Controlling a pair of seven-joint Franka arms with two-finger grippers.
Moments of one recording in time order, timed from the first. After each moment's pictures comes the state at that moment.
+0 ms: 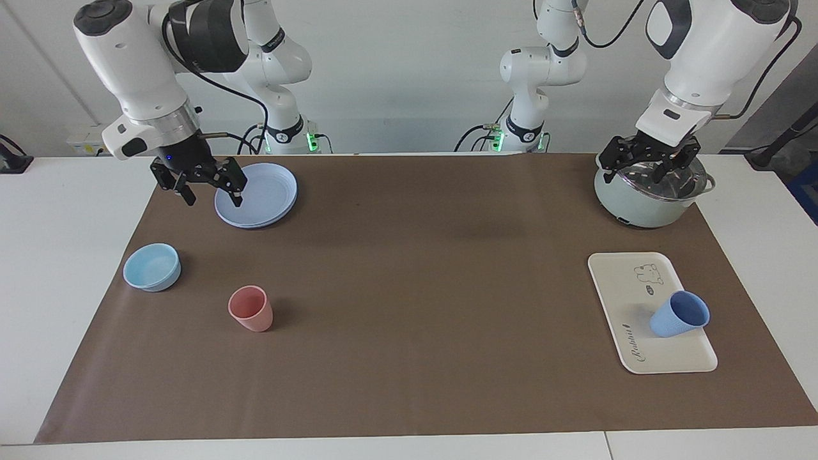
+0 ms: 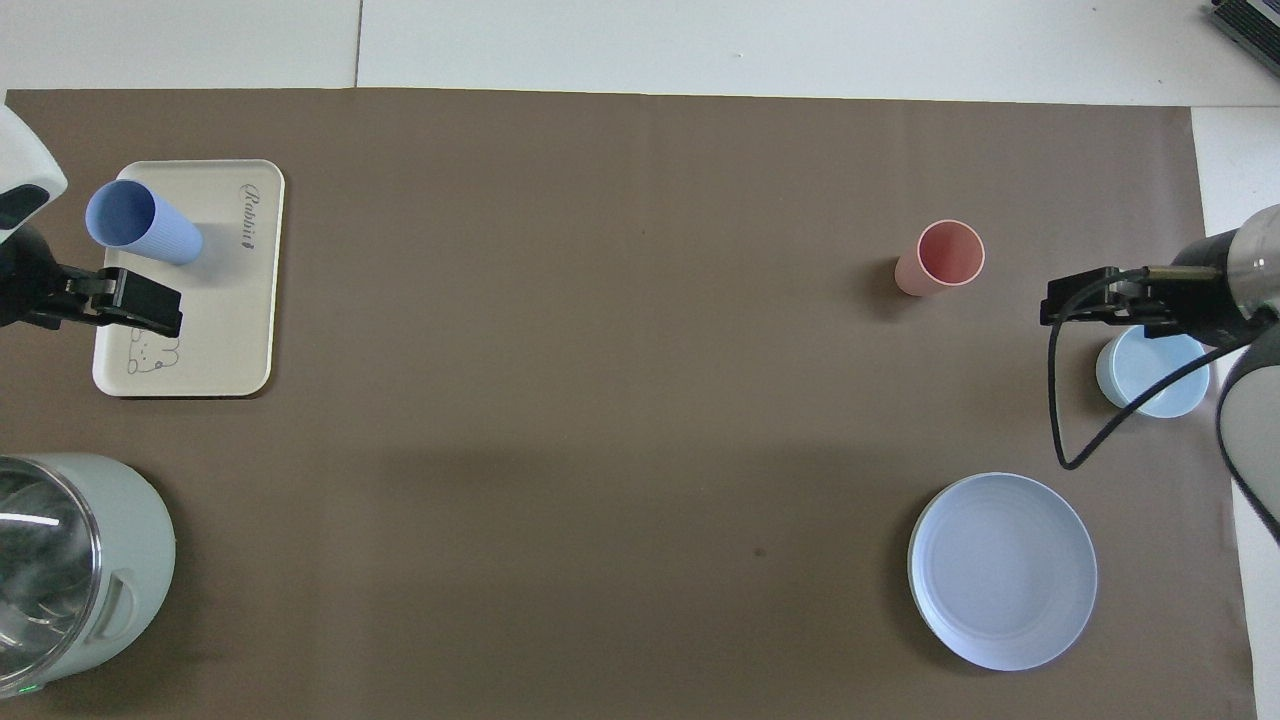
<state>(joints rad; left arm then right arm) -0.07 0.03 -0.02 -1.55 0.04 1.54 0.04 0.08 -0.04 -0.08 -1.71 0.03 1.70 0.14</state>
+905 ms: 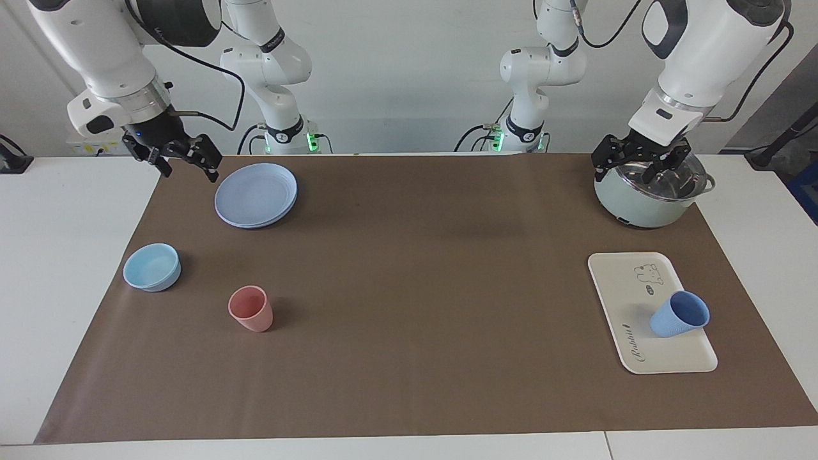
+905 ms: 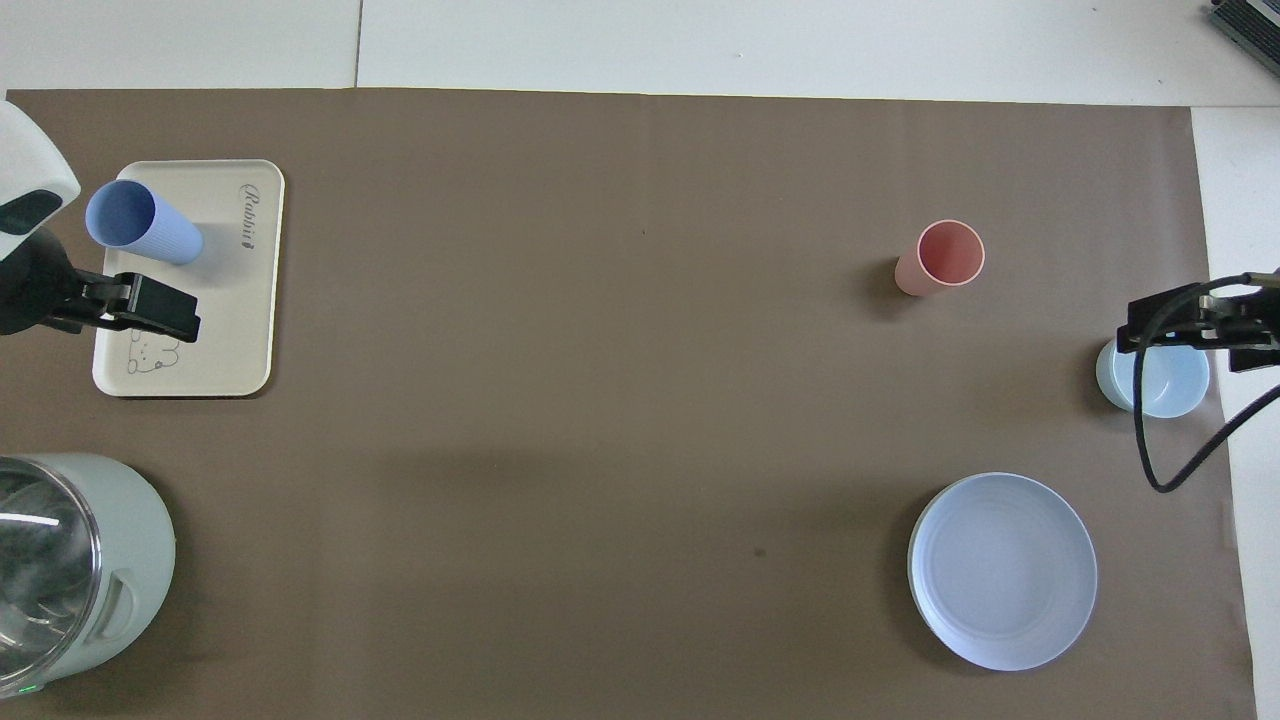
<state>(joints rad) -0.07 0.02 -0.02 -1.56 0.00 1.54 0.04 0.01 -0.04 -0.07 -1.65 0.01 1.57 0.12</state>
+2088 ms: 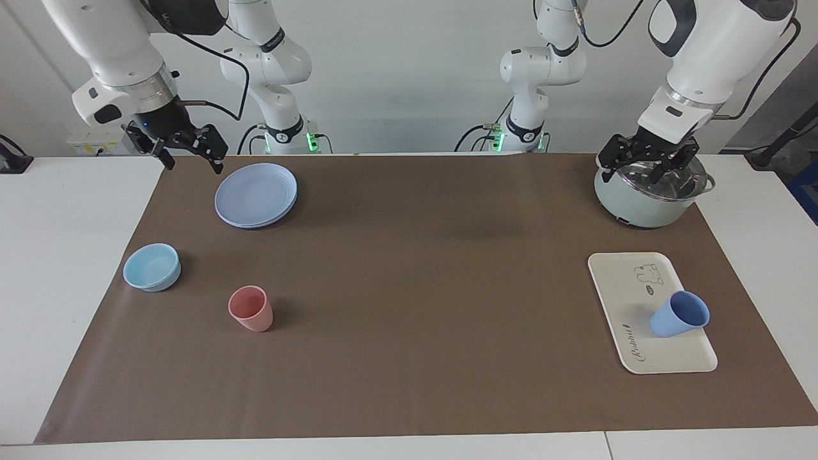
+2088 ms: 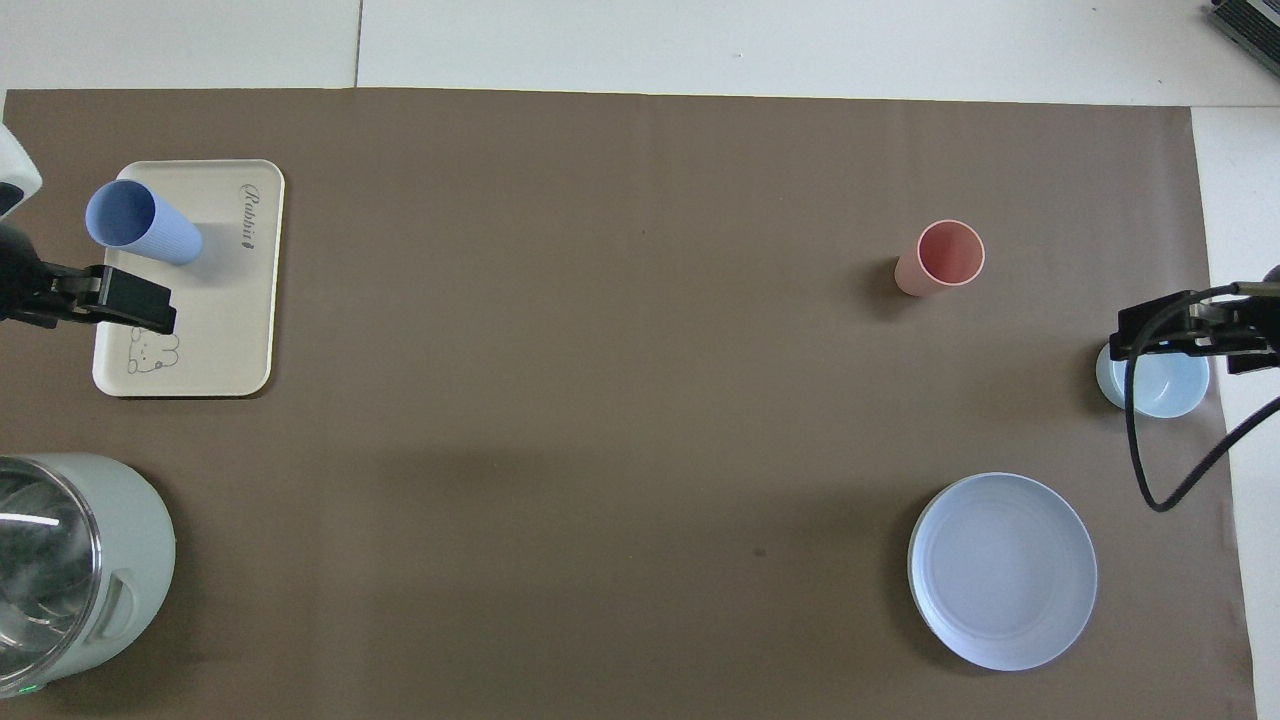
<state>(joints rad) -0.04 0.02 -0.02 -1.56 0.00 1.56 0.05 0.03 -0.05 -0.05 -1.62 -0.02 1.53 0.12</state>
